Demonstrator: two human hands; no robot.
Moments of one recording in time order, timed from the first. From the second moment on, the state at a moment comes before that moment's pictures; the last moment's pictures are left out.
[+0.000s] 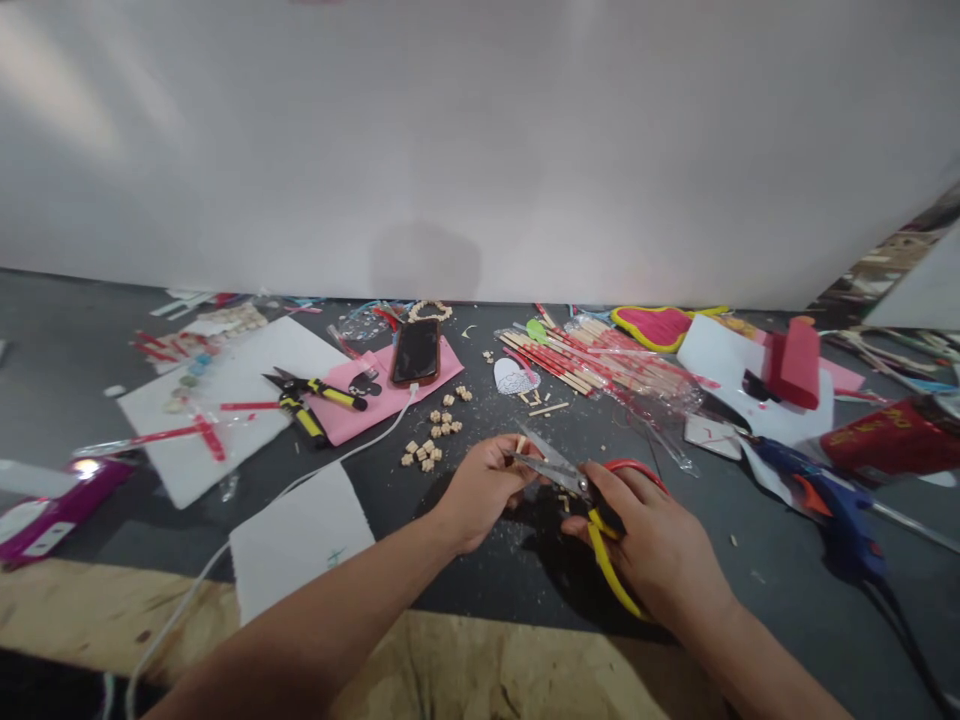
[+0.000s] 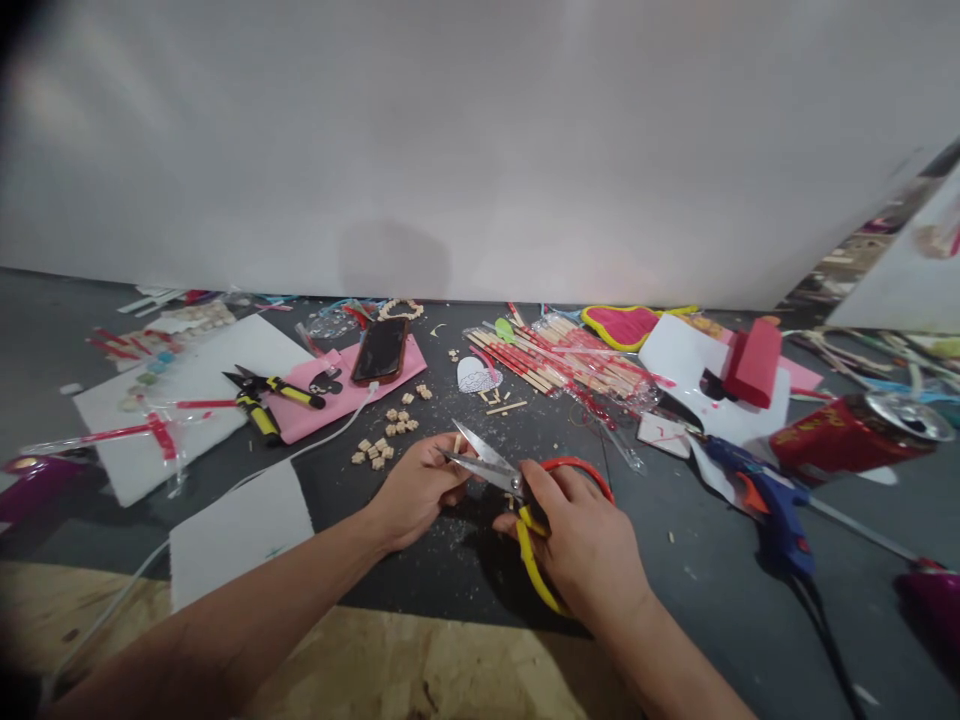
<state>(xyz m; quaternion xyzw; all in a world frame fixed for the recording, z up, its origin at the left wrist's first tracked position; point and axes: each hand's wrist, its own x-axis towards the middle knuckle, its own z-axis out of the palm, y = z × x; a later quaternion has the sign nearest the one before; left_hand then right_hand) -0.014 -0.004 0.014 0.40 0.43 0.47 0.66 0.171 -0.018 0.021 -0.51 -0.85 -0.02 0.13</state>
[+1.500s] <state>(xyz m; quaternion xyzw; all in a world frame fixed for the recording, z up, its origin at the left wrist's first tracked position) -0.025 -0.009 0.007 0.84 0.47 0.22 0.13 0.197 -0.002 0.028 -0.60 -0.72 0.18 0.29</state>
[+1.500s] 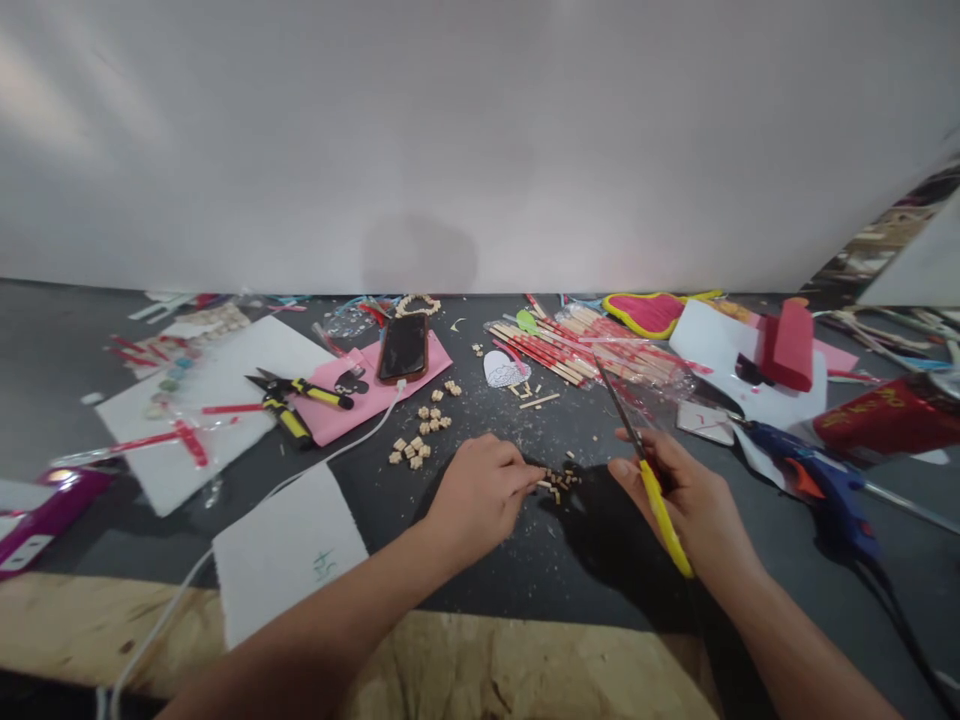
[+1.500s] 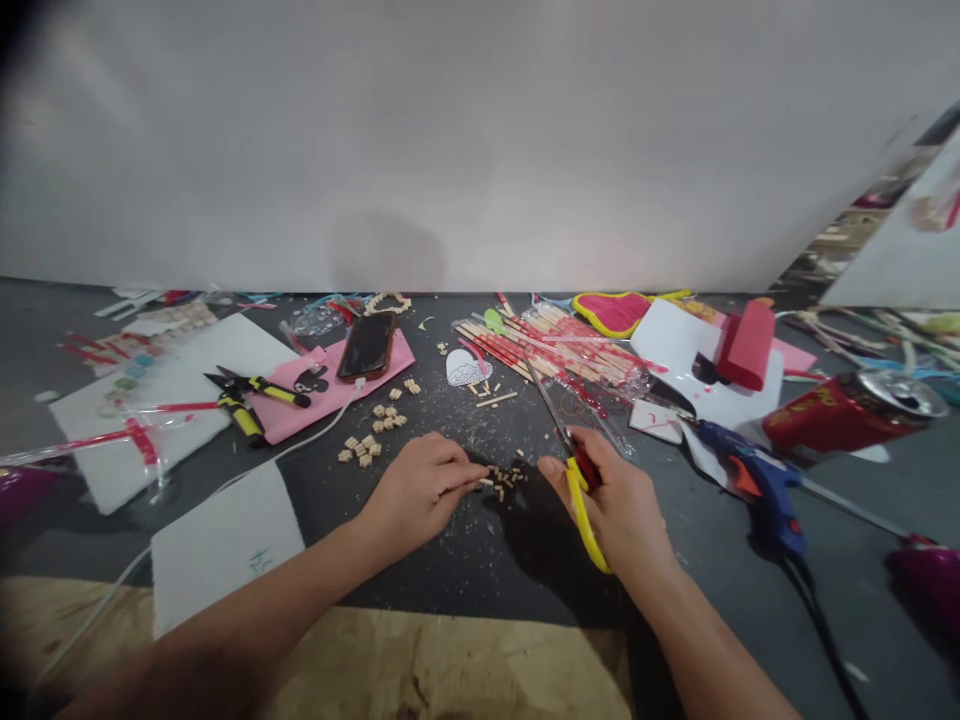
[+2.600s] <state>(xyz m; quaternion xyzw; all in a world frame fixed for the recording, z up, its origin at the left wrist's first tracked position) -0.019 -0.001 0.002 0.82 0.52 0.19 0.12 0.196 -0.002 0.026 -0.57 -0.76 0.19 0.24</state>
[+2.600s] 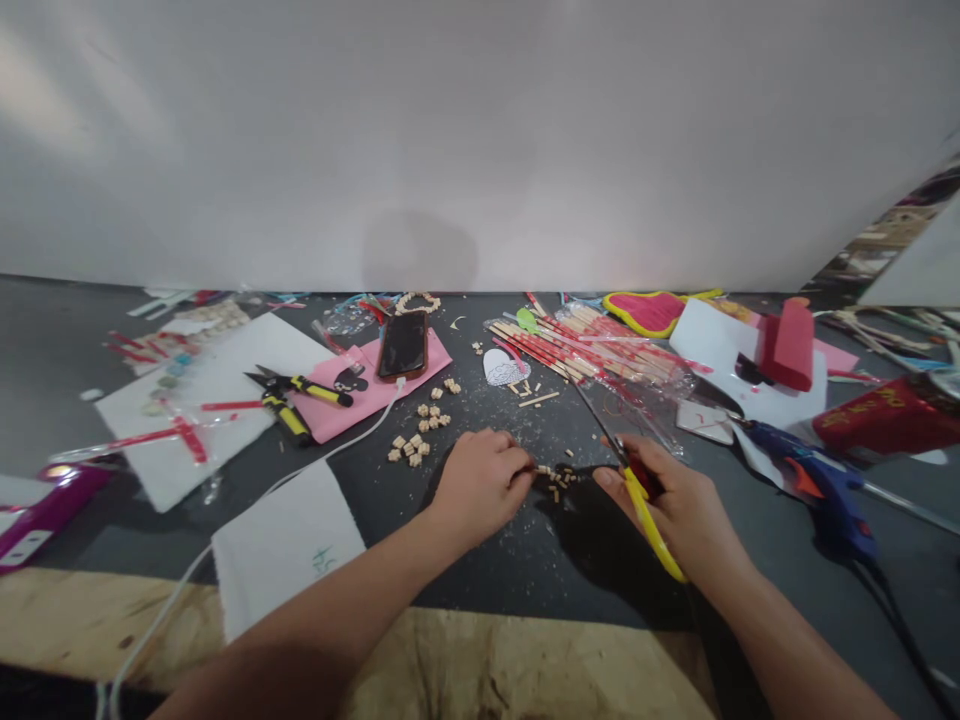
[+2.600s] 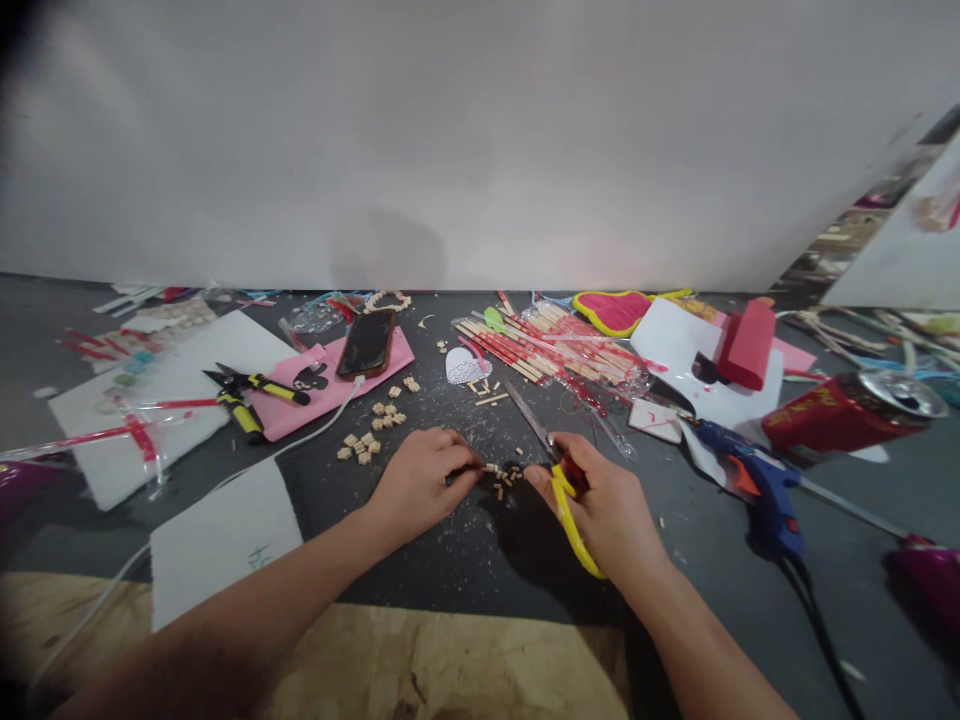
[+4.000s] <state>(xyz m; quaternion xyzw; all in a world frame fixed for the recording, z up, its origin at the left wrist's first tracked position) -0.012 -0.009 0.027 0.41 0.39 0.49 0.66 0.181 -0.018 0.025 -0.52 -0.84 0.07 0.11</state>
